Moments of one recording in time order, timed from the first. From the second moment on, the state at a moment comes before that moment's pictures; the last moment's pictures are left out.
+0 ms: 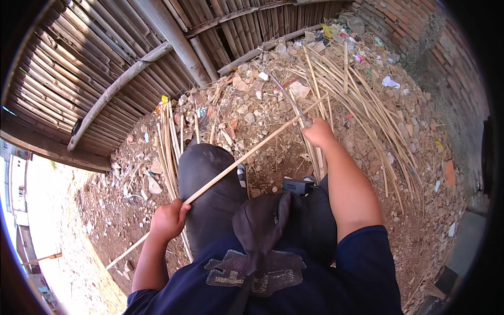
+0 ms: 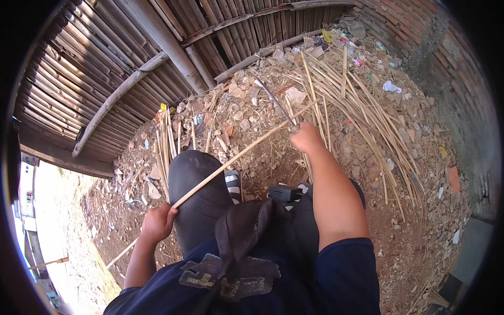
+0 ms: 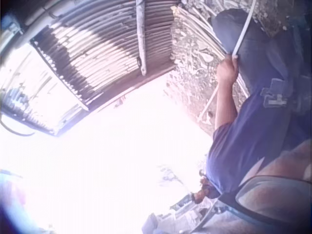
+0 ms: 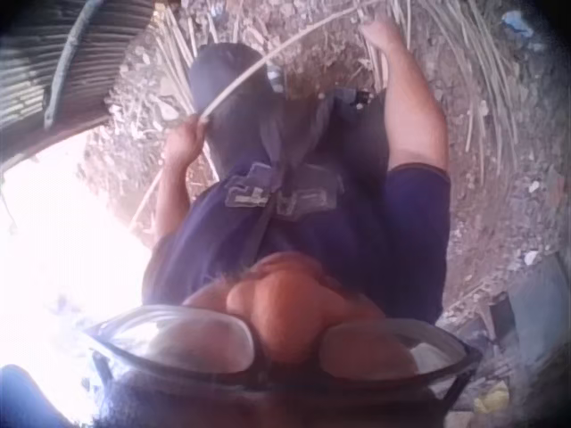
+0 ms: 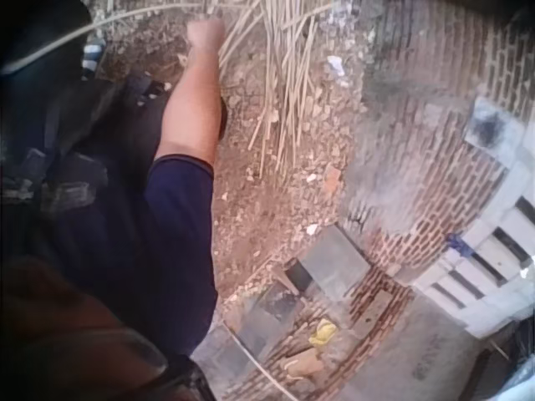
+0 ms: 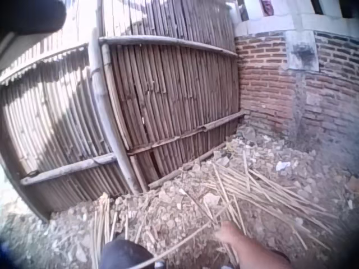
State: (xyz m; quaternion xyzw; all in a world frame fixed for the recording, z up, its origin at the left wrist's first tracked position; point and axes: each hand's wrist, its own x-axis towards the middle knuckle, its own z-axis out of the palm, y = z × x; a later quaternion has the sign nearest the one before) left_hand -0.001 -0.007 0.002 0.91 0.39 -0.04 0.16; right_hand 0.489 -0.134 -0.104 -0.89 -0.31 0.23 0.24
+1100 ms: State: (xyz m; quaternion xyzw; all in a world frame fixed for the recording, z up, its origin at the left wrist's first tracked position) left_hand -0.166 0.061 -0.213 0.72 0.68 0.06 0.12; right_hand 0.461 -0.098 -0.107 -0.87 -0.19 0.28 0.37
